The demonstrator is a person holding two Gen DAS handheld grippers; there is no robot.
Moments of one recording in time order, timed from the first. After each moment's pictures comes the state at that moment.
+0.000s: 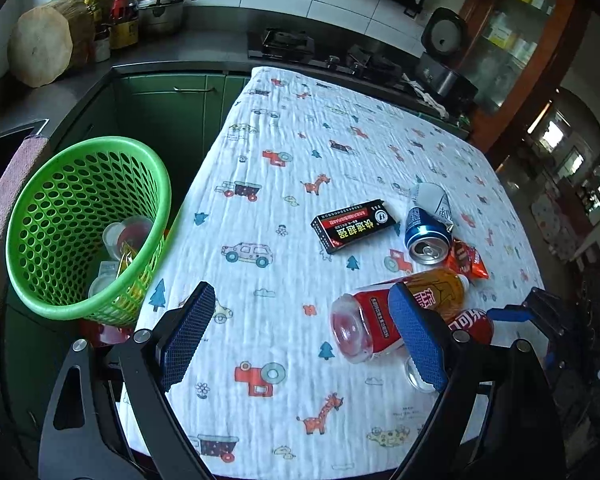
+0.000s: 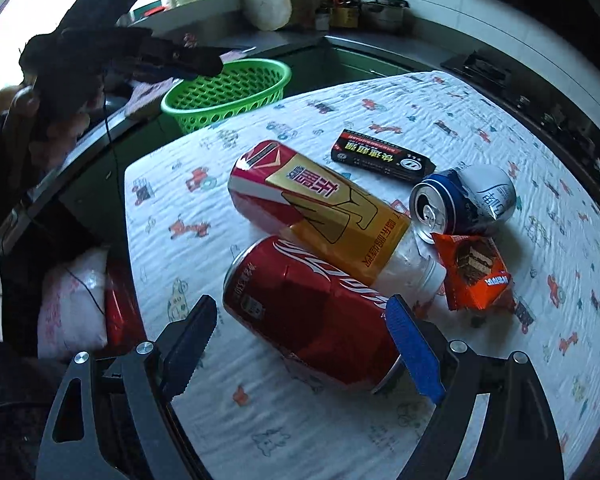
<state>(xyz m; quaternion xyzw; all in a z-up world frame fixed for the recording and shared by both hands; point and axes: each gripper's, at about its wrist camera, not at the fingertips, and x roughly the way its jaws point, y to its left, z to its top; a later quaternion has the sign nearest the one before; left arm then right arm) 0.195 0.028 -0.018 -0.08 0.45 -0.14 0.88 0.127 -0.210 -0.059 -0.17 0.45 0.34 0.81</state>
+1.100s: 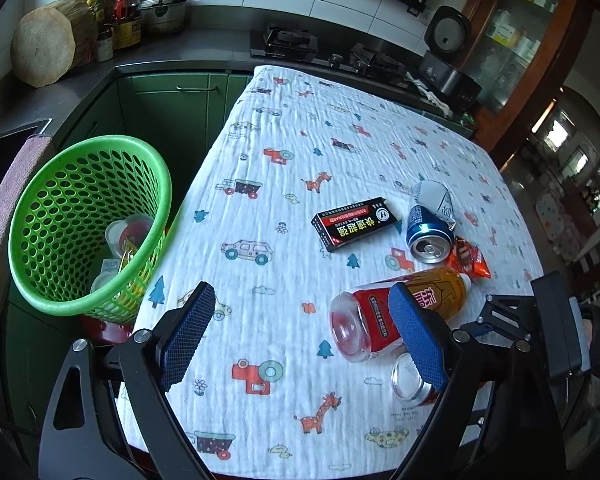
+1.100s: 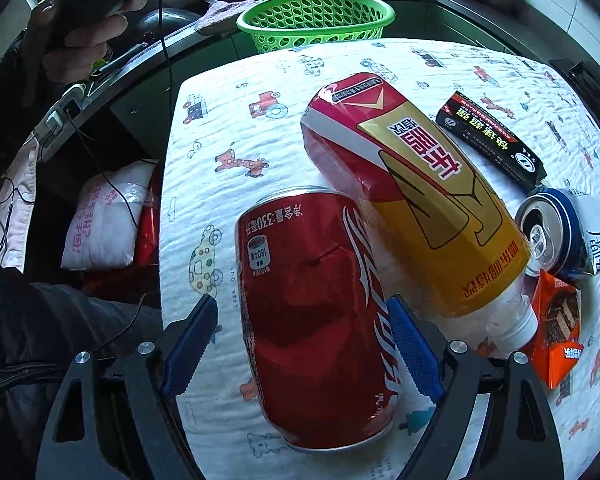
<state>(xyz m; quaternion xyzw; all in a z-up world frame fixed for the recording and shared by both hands) 0.195 0.020 -0.018 -0.07 0.45 -0.14 0.88 0.144 -0.167 -0.096 -0.24 0.51 0.45 0.69</state>
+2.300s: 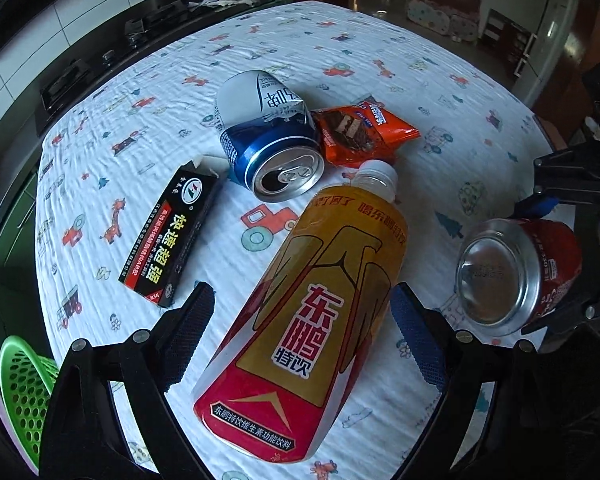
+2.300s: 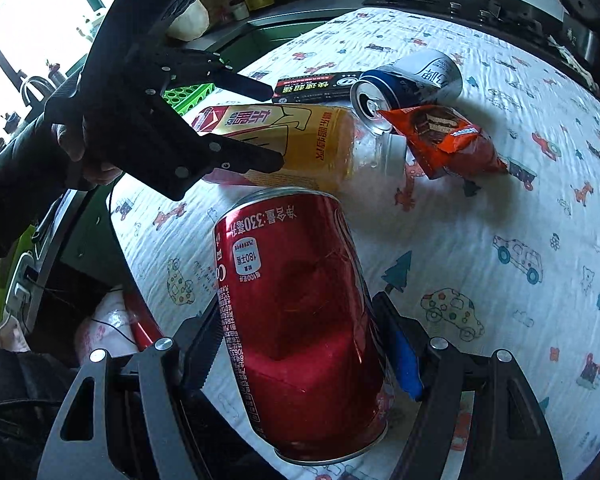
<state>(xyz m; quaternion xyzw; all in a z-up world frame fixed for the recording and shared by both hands) 0.220 -0.139 -0.080 0.25 0.46 -0.39 0.76 0.102 -0.258 -0.079 0.00 0.53 0.25 0.81</state>
